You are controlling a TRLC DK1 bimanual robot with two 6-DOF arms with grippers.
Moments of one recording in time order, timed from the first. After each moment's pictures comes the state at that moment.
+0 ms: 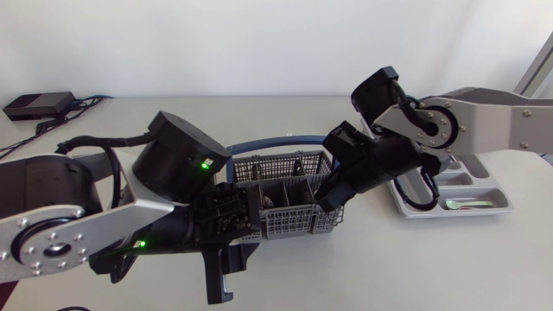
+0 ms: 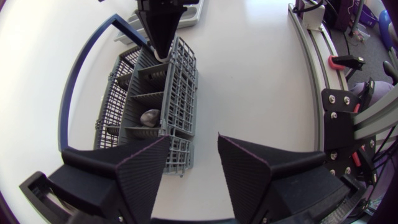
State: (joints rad) left arm -0.89 1.28 0.84 -0.46 -0.01 0.60; right arm 0.47 1.53 1.03 -0.61 -0.32 -0.27
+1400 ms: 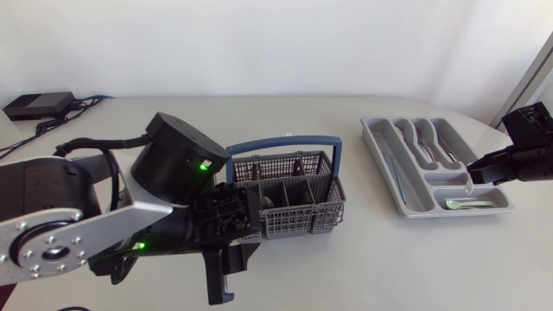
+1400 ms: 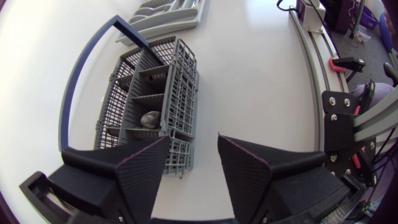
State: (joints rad) left arm -0.89 1.28 0.83 -0.45 -0.01 0.59; right arm -0.38 1.25 0.91 -0.61 -0.29 -0.55
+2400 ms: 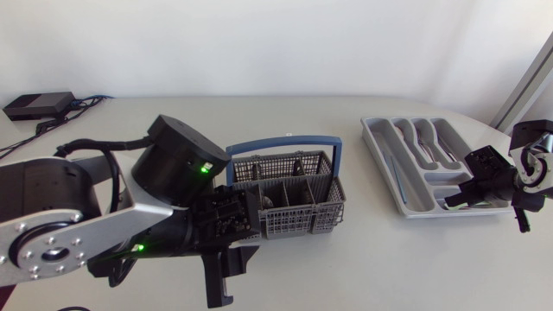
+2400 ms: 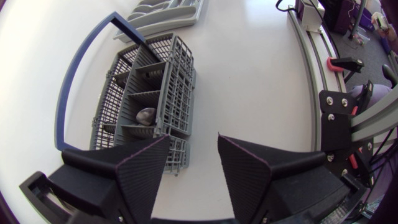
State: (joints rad) left arm -0.90 1.28 0.83 -0.47 -0.01 0.58; right arm -0.40 1.67 0.78 -0.01 0.02 -0.66
